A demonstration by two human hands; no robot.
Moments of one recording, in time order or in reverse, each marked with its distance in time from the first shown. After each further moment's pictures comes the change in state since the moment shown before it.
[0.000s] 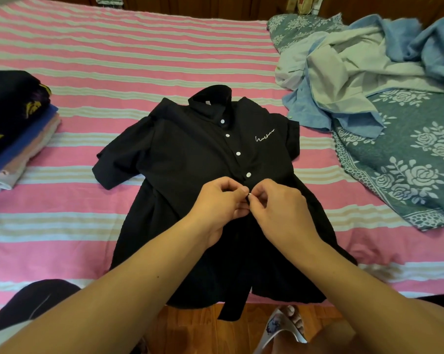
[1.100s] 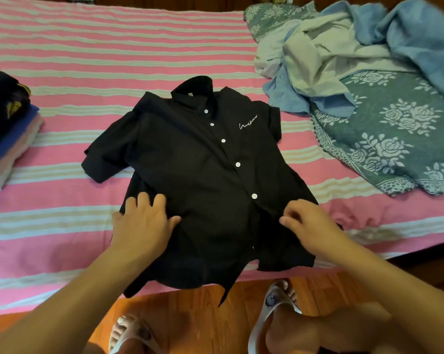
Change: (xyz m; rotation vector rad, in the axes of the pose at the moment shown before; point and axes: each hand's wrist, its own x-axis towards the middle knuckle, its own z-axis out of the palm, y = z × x) left_hand -0.042 -0.043 -0.105 1.706 0.342 0.207; right_hand -0.059 0.090 -0.018 -0.047 -0.286 0.179
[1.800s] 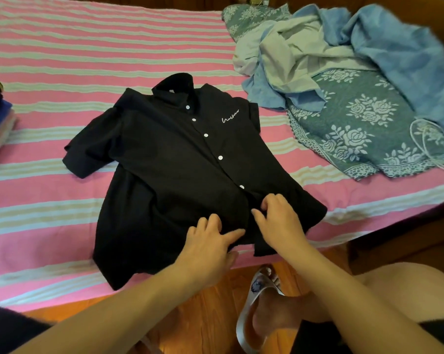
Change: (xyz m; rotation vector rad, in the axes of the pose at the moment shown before) left_hand -0.056 0.102 0.043 -0.154 -0.015 0.597; right_hand -0.024 -0.020 0.039 -0.017 0.248 0.141
